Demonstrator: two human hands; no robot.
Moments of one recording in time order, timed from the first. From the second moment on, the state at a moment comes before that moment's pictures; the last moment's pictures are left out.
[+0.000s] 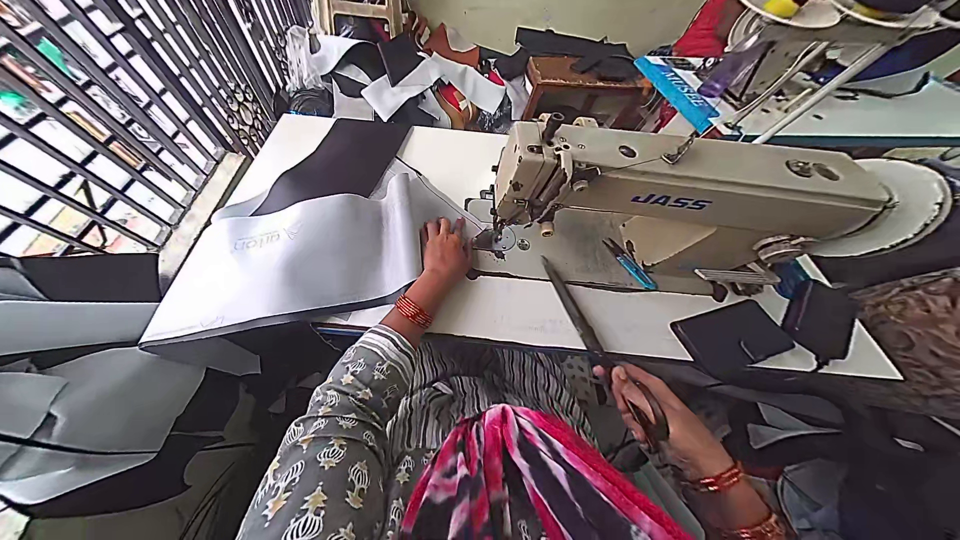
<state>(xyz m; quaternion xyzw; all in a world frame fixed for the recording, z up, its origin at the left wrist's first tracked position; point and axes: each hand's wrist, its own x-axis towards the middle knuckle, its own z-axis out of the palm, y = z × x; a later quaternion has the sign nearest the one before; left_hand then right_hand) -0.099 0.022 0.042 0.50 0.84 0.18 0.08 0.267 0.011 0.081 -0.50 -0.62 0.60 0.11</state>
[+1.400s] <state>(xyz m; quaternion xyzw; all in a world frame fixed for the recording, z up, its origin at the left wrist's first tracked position) -0.091 0.032 0.047 0.46 0.86 0.19 0.05 0.105 -0.041 0.056 -0.32 -0.34 0.87 0.17</state>
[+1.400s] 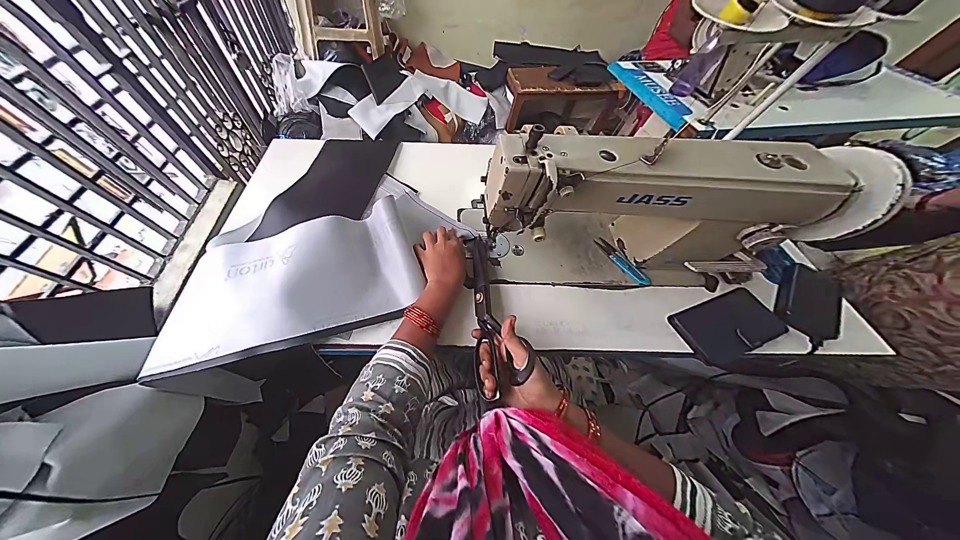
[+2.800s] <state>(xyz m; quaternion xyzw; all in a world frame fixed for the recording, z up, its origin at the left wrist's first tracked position) -0.018 -0.123 0.009 0.71 0.64 0.28 0.09 0.259 0.045 0.085 -0.52 -0.79 0.33 0.05</state>
